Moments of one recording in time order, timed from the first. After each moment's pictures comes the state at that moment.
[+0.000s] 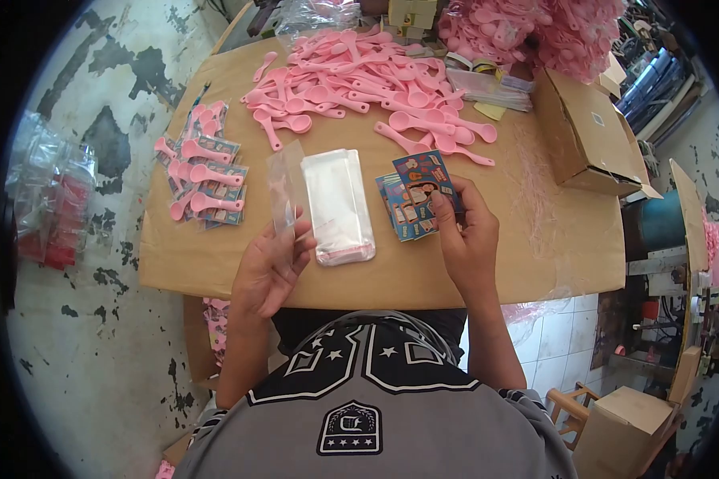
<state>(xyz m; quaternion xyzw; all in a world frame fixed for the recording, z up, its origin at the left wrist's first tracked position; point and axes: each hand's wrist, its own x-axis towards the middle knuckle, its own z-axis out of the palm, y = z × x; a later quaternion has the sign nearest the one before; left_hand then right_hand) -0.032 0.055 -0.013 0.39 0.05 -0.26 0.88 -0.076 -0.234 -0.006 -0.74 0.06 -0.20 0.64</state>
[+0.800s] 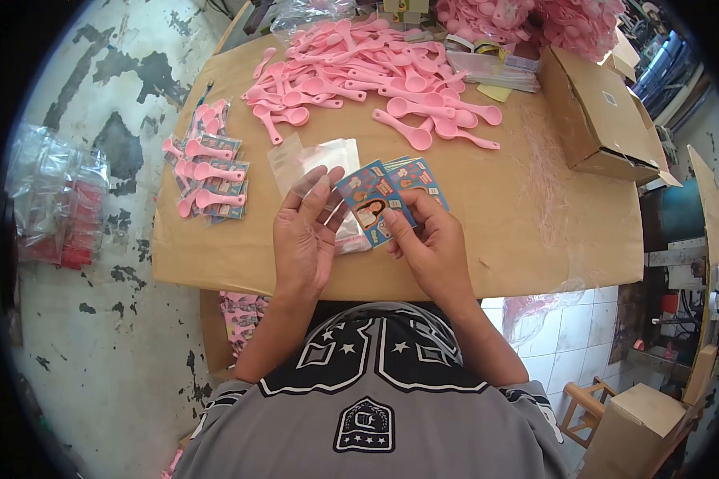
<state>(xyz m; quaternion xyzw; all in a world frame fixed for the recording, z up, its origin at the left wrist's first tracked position) -0.026 -0.032 -0.012 0.42 0.04 -0.11 0.90 -0.091 -0.203 -0.013 -0.64 0.06 -0.06 0.77</state>
